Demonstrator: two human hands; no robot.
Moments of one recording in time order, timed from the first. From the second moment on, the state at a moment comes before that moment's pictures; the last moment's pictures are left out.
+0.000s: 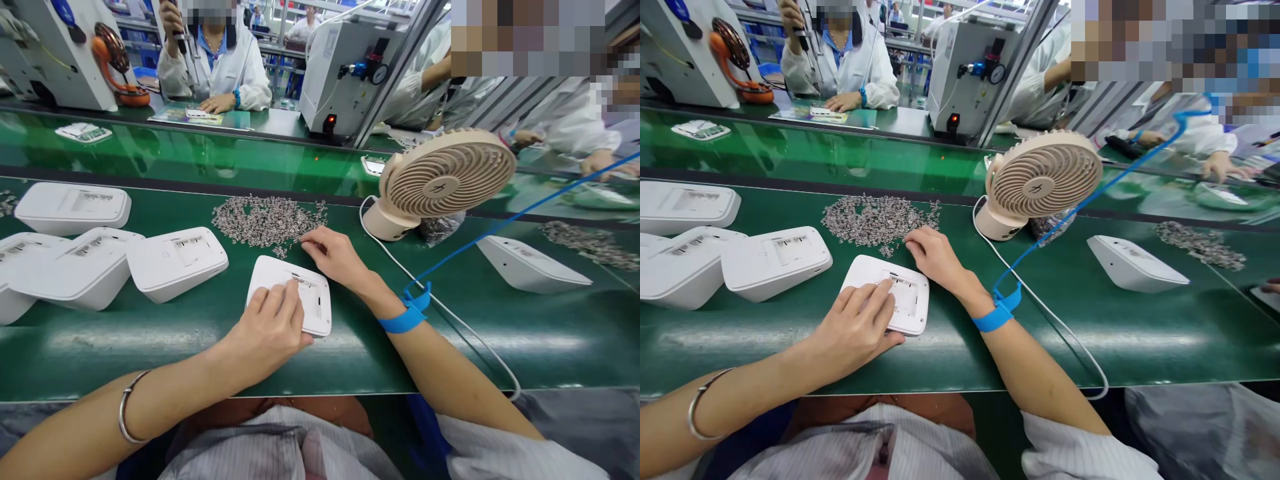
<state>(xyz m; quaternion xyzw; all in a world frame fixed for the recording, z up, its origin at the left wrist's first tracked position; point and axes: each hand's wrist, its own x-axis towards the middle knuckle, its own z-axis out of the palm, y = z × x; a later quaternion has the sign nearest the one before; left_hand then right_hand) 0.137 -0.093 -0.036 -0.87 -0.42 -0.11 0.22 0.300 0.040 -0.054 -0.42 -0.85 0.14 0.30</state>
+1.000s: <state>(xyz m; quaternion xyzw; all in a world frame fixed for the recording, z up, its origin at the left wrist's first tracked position) 0.145 -0.097 -0.049 -0.87 -0.42 -0.11 0.22 0.305 -0.015 -0.047 -0.38 -0.84 0.17 0.34</state>
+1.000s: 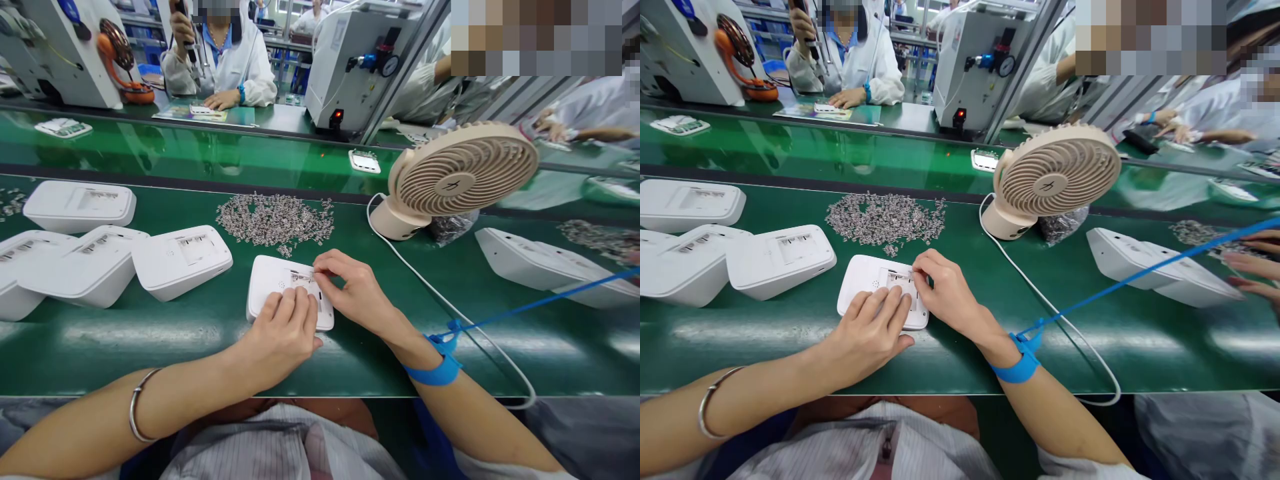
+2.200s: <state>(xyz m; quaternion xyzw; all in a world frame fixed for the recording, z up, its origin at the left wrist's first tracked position) 0.147 -0.098 -0.048 -0.86 -0.43 -0.08 0.25 0.304 -0.033 -0.059 -0.40 -0.84 0.08 0.37</state>
